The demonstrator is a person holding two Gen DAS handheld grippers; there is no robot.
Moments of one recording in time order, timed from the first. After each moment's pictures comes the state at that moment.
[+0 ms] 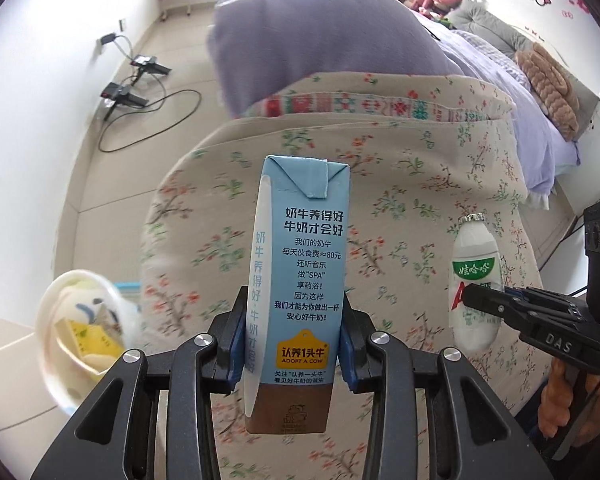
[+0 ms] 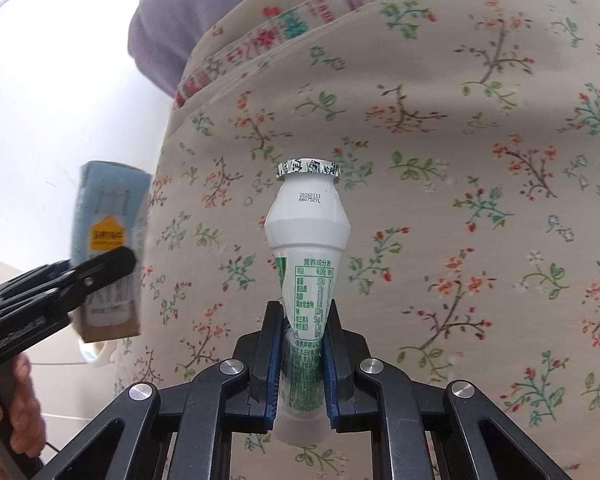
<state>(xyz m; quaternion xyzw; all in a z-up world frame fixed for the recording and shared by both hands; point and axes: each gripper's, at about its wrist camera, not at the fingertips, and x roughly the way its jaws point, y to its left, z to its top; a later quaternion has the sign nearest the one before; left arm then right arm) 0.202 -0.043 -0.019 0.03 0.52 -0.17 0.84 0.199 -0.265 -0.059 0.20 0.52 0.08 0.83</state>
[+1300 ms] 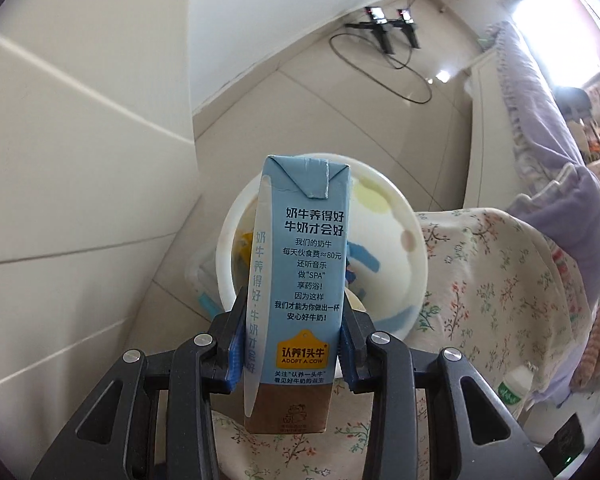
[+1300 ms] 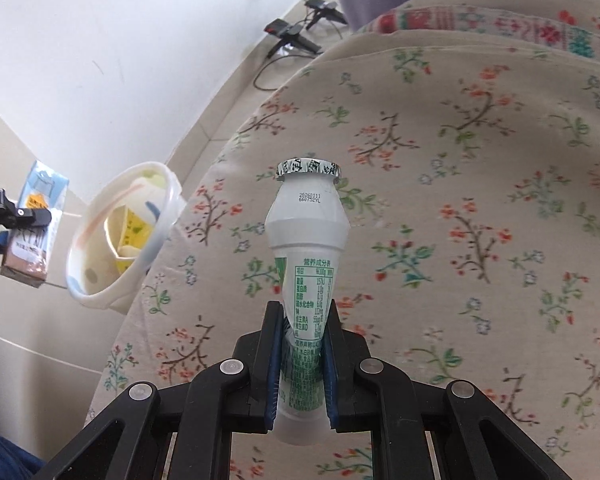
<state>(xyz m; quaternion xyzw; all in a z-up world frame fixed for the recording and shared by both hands) 0.181 0.249 -0.095 -0.29 0.59 0.12 0.74 0.218 -0.101 -0.089 0.03 0.50 0.16 0.85</state>
